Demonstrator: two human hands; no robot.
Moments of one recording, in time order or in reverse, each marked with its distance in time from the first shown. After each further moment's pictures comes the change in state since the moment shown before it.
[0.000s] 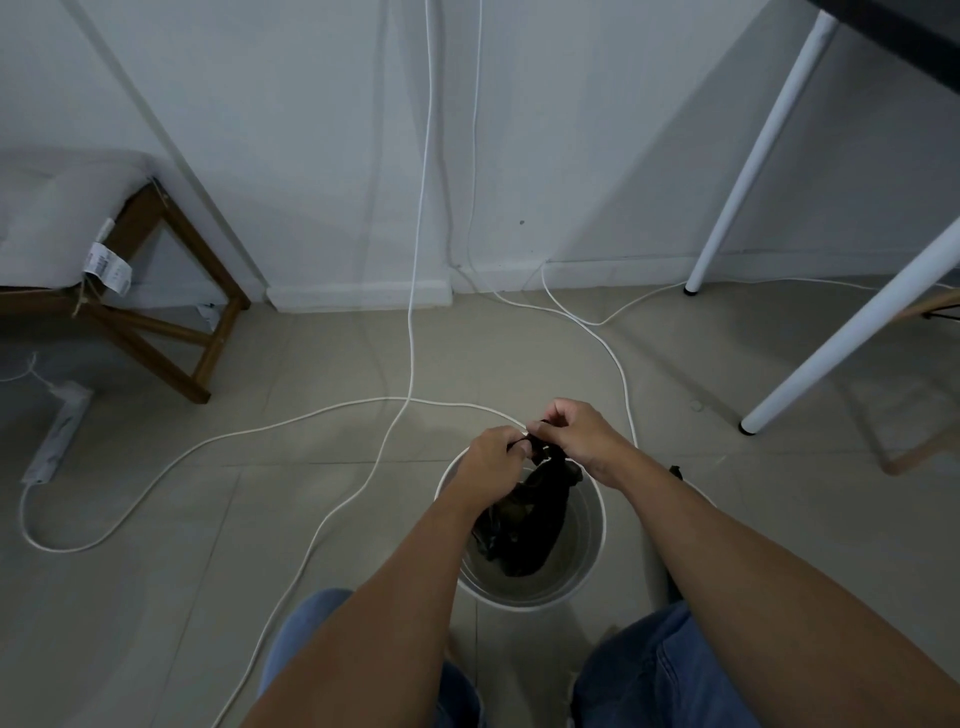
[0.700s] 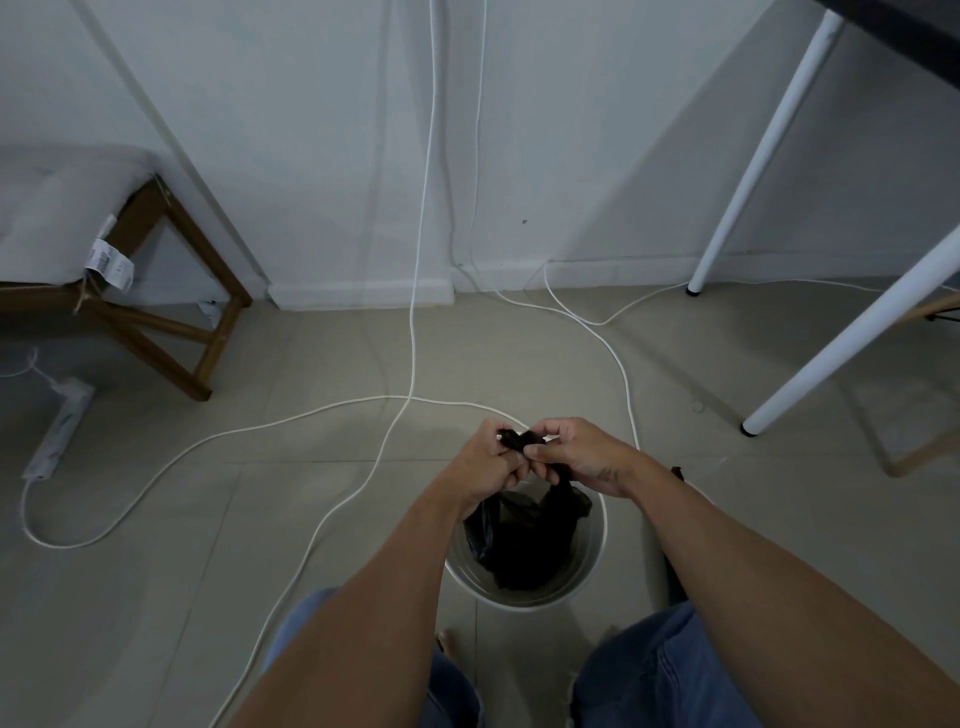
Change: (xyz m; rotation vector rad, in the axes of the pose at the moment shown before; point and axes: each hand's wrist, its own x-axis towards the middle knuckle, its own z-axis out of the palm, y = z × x) left_hand -0.011 -0.005 -0.009 -0.533 -0.160 -0.046; right_hand -0.012 0.005 -0.005 0.181 -0.396 0.053
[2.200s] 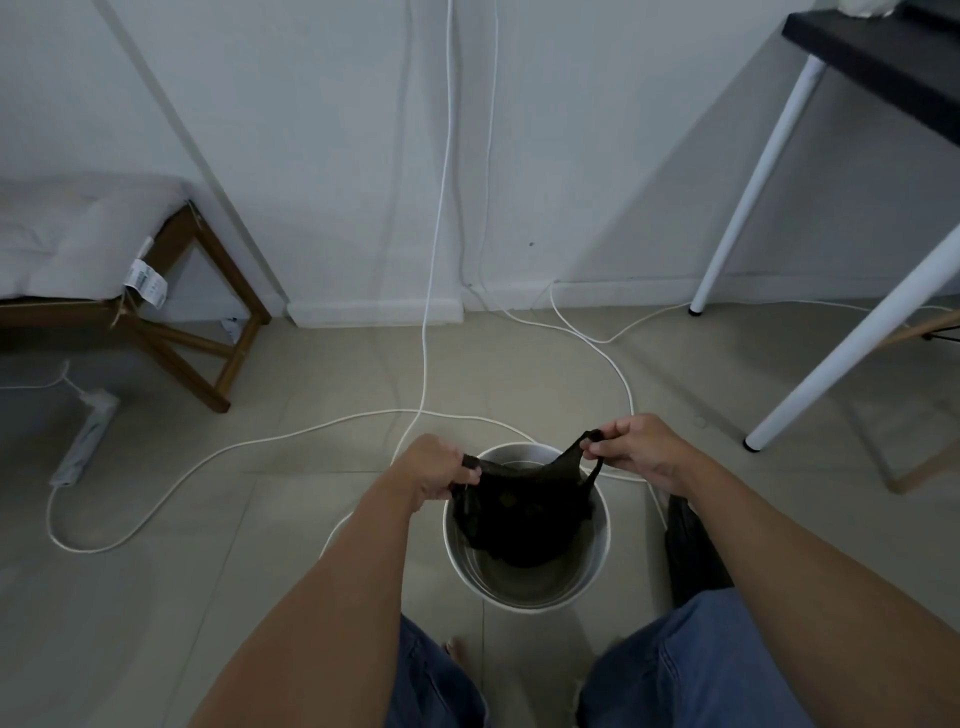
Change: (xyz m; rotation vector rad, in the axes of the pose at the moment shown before) left_hand -0.024 0.008 -0.067 0.121 0.160 -0.342; right_hand -0.036 -0.009 -0.039 0.041 0.329 0.057
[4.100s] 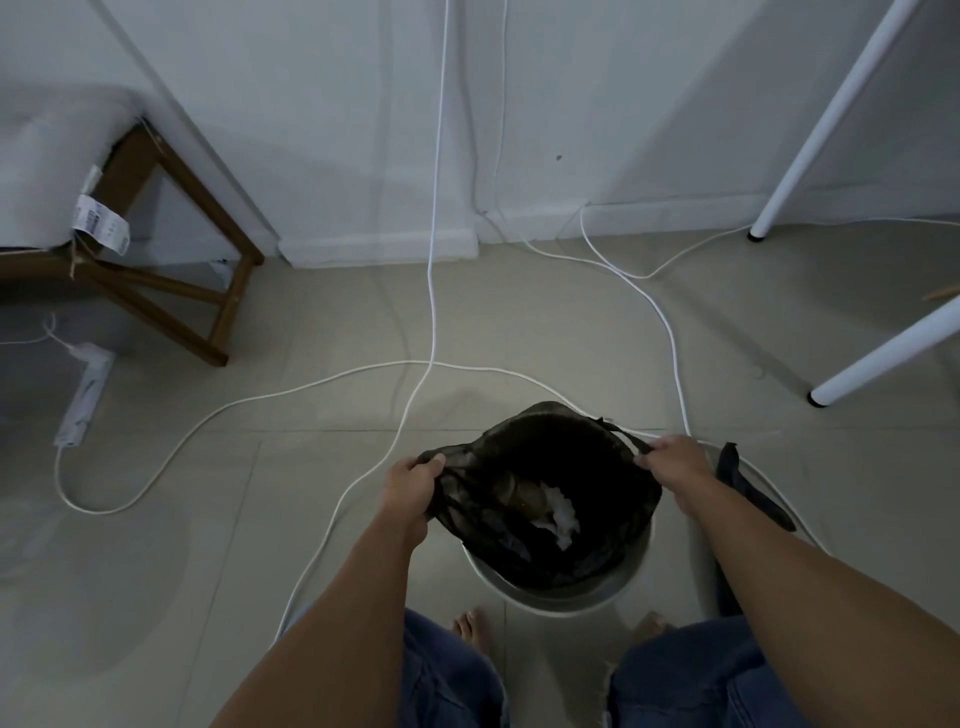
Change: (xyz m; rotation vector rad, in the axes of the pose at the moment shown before) left_hand 0.091 -0.099 -0.003 -0.503 0.317 -0.230; right_hand 0.101 0.110 -0.004 -0.353 0.445 0.273
